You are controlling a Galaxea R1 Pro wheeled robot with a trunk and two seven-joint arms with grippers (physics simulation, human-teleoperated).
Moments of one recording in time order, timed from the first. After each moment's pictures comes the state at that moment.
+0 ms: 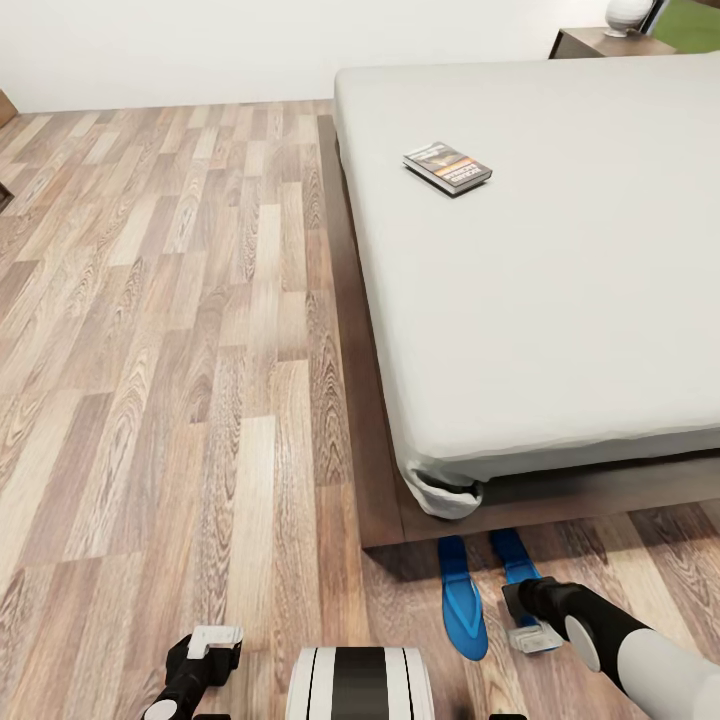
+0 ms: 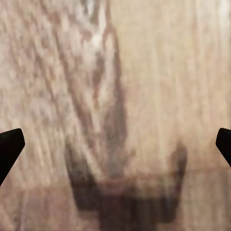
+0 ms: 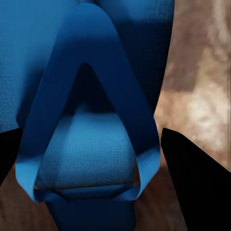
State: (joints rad) left arm -0.45 0.09 -0.35 -0.21 0.29 -0.32 0.10; right arm -0.71 -0.30 0.93 -0.44 2.34 -0.35 0.13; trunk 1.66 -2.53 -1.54
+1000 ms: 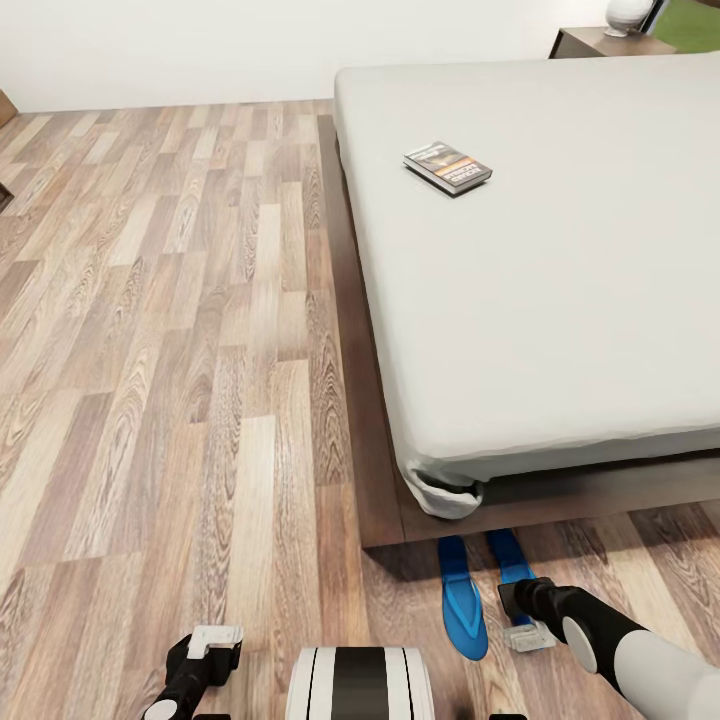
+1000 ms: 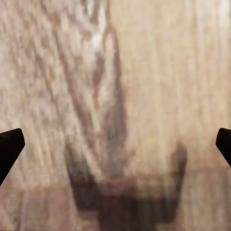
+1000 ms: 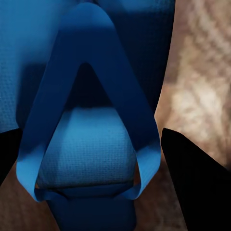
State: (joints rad) left arm -0.45 0.09 -0.35 -0.21 0.29 -0.33 0.10; right arm -0.71 -0.29 0.94 -0.42 2.31 -0.30 0.11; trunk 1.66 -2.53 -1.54
